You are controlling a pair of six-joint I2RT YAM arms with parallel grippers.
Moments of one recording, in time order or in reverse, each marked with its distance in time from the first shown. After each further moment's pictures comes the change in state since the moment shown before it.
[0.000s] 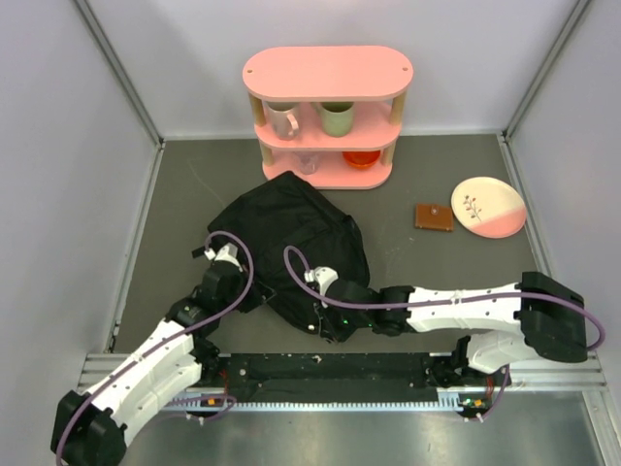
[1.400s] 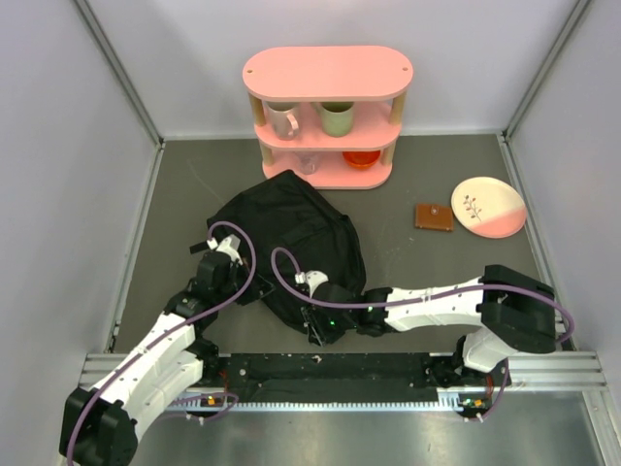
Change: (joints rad) left arm 0.128 0.072 0.045 0.032 0.183 0.182; right arm 0.001 0.175 0.036 0.107 -0.007 0.085
